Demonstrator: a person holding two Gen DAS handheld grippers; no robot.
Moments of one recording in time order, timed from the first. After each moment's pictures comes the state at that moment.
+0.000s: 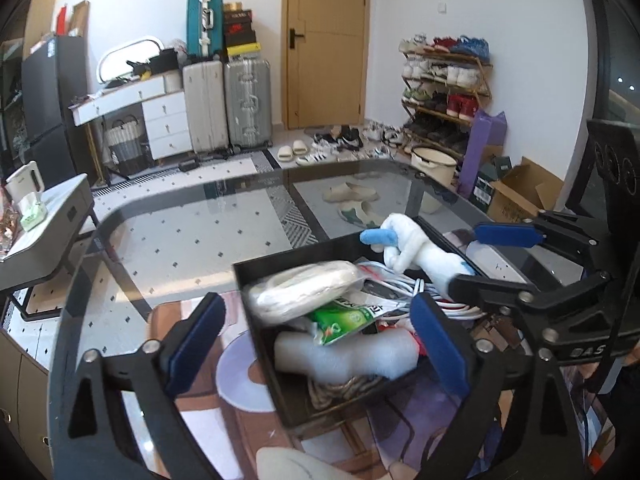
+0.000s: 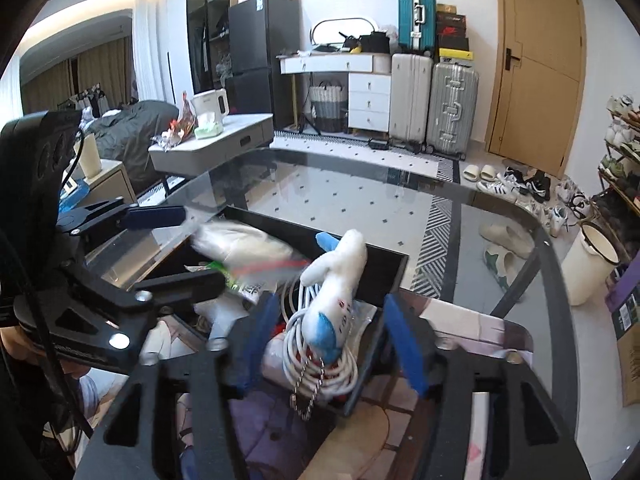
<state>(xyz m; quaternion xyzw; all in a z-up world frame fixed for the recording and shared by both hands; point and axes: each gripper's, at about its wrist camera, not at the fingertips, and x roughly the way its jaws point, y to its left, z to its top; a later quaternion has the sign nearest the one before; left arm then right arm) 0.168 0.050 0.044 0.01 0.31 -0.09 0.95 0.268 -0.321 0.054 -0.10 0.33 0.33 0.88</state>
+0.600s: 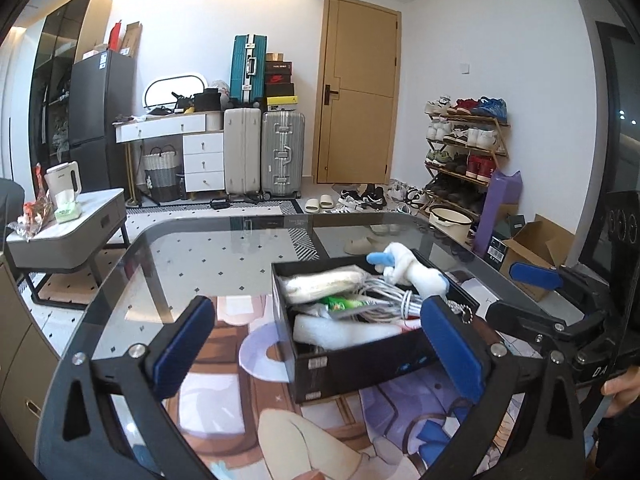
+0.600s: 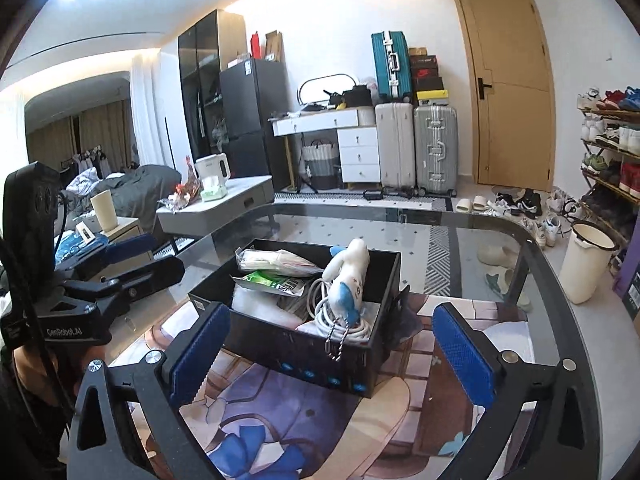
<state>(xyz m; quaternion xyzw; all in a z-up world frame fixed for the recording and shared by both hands) 0.088 0.068 0.045 -0.04 0.21 -0.04 0.98 0.198 -0.365 0.056 -0.01 0.24 0.33 0.91</state>
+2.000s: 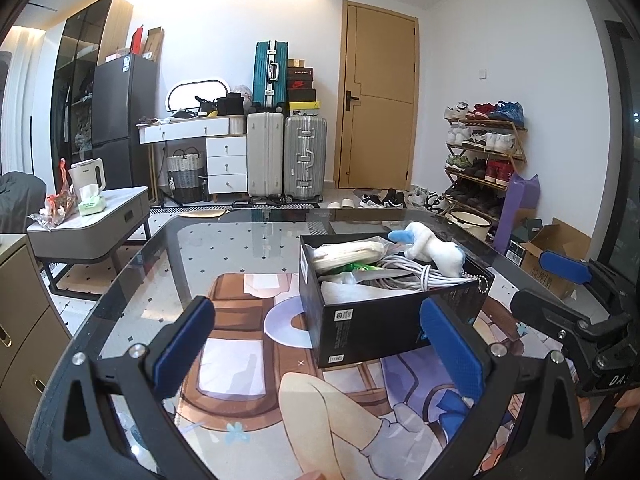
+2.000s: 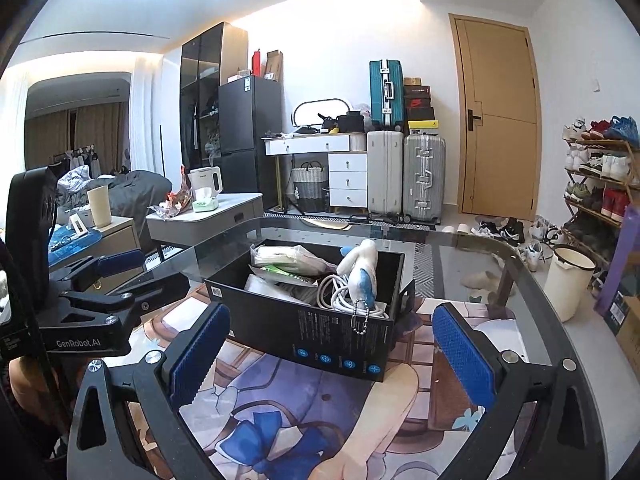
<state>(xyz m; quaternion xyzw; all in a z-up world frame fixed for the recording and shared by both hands) 0.057 0.065 0.021 -0.03 0.20 0.01 0.98 0.141 -0.358 0.048 -0.04 0.19 0.30 0.94</state>
